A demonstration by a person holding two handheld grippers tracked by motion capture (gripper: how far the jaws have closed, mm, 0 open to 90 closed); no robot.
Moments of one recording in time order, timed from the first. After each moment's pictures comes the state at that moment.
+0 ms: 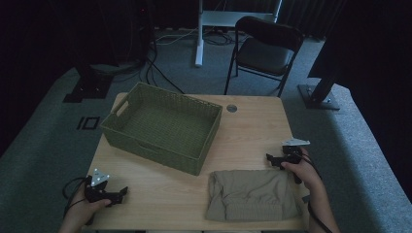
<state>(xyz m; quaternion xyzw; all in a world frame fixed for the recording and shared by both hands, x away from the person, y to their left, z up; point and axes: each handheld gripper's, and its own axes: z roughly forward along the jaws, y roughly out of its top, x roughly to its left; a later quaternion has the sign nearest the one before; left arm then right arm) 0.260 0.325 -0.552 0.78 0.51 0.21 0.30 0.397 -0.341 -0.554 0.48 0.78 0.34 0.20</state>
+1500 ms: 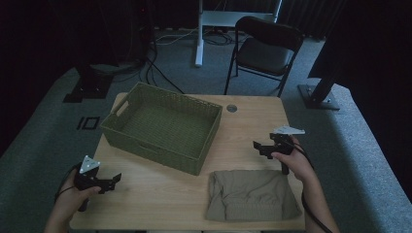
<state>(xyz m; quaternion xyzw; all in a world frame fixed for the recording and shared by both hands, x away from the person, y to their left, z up) 0.286 0.346 -0.516 0.76 0.50 0.22 0.34 0.392 -0.281 -0.482 0.46 0.76 0.42 0.20</state>
